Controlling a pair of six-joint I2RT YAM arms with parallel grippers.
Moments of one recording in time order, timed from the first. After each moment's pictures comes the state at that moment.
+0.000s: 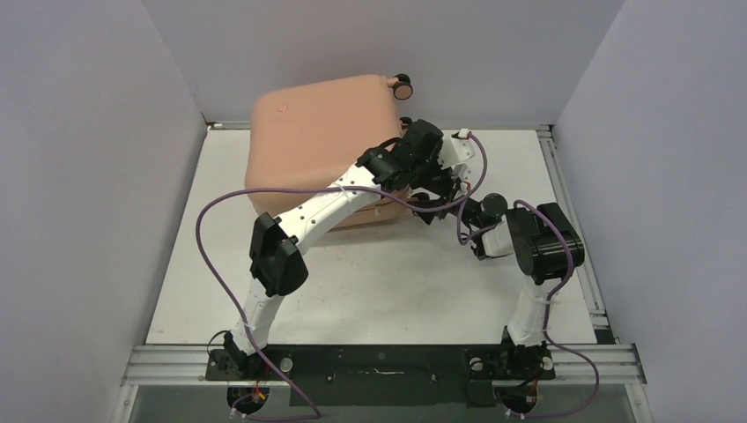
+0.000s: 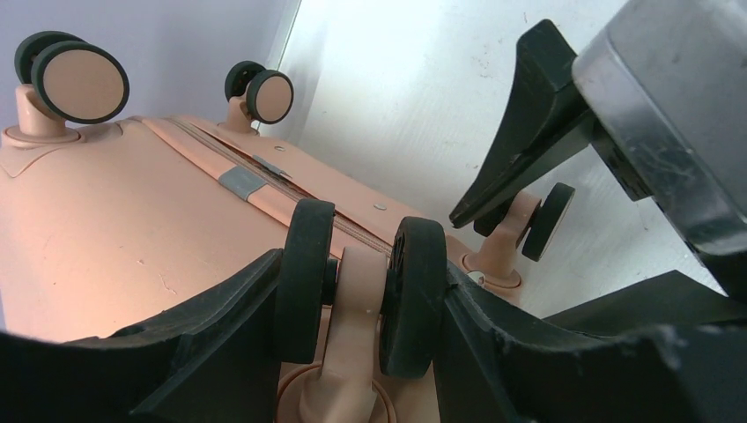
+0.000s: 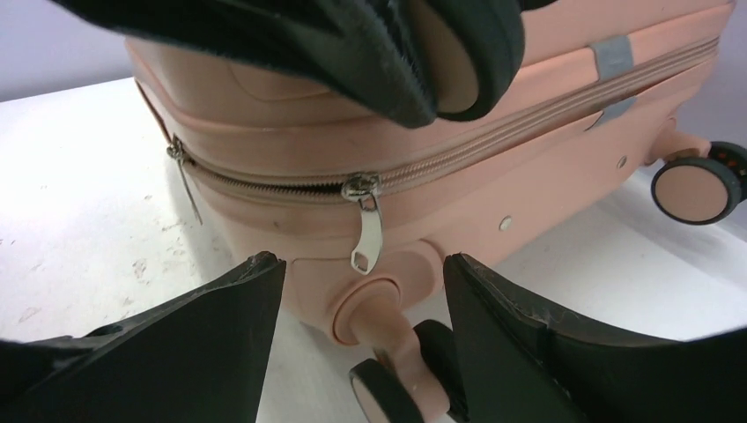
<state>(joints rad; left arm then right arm) -0.88 2.13 2.18 -0.66 -0.26 0.53 0.18 1.92 0.64 1.50 -0.91 0.20</state>
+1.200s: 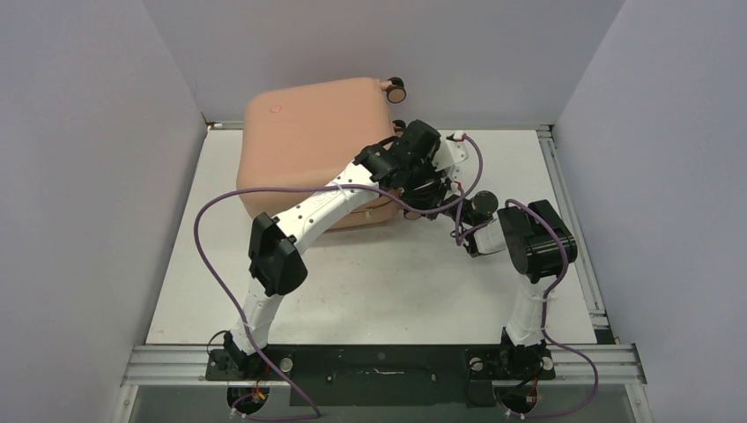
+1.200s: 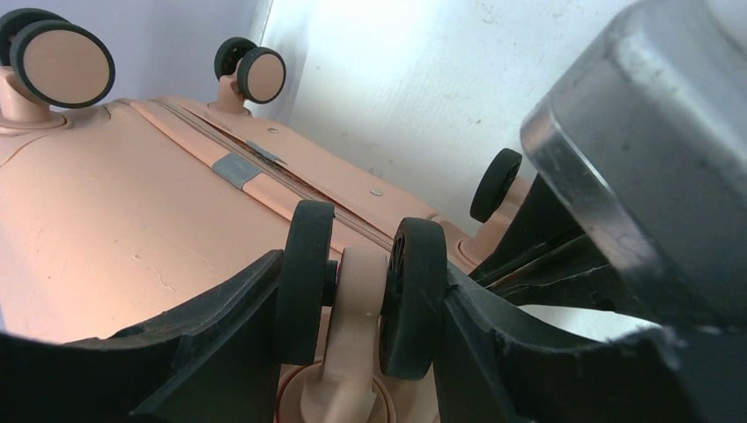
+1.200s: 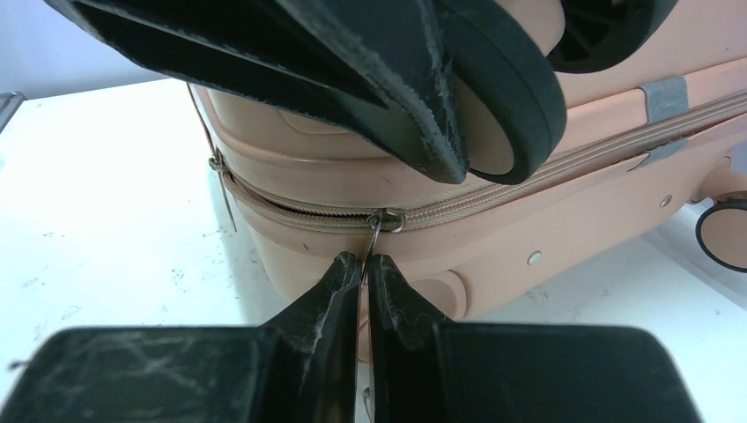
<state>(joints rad) -0.86 2.13 2.20 -0.75 -0.29 0.52 0.24 1.96 0.72 1.51 -0.97 0.22</state>
